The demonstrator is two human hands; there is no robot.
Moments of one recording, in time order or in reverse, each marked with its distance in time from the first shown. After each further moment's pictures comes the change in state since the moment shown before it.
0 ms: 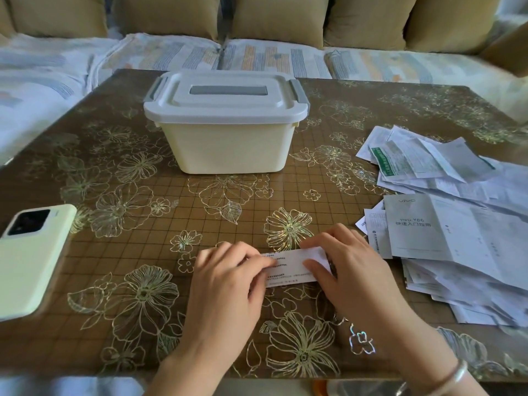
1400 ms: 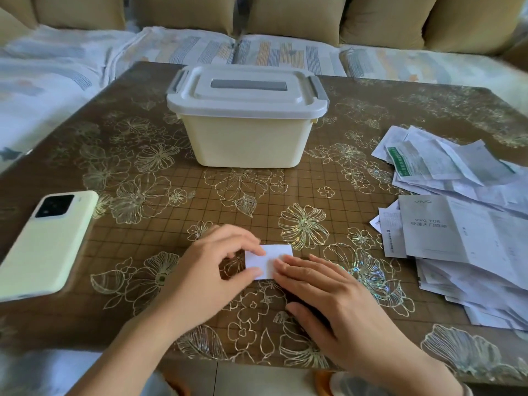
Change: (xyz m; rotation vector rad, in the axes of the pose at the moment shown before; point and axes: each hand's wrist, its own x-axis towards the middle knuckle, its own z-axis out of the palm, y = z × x) left_hand 0.005 -0.046 -0.031 -0.365 -0.240 -0.066; right_hand -0.029 -0.016 0.020 0.225 -0.086 -0.448
